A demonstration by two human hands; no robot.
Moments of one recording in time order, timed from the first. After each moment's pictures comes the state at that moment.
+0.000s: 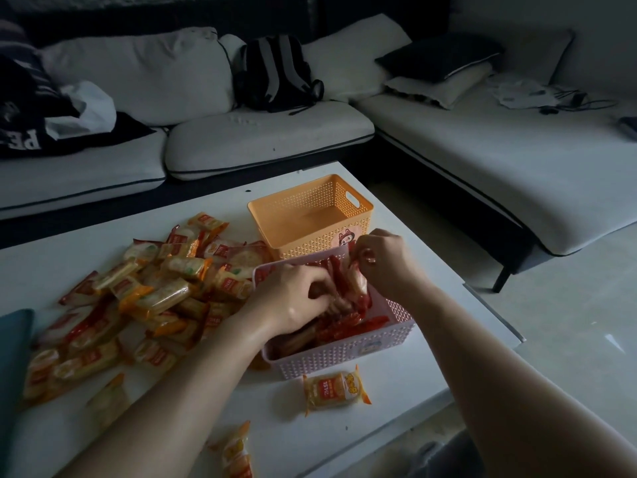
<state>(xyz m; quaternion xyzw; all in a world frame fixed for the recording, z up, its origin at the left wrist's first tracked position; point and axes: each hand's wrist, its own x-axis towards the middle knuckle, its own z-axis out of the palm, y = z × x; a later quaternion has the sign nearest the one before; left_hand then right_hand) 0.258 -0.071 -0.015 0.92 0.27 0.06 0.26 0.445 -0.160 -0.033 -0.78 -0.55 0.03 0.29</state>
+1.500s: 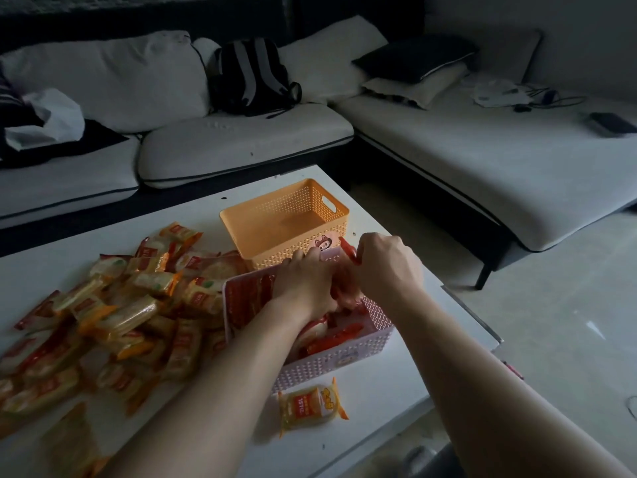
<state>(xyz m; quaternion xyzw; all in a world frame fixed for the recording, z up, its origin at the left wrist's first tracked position) 0.346 -0.078 -0.039 0.96 0.29 -0.01 0.01 0.449 -0.174 -0.009 -0.90 -0.39 0.00 0.19</state>
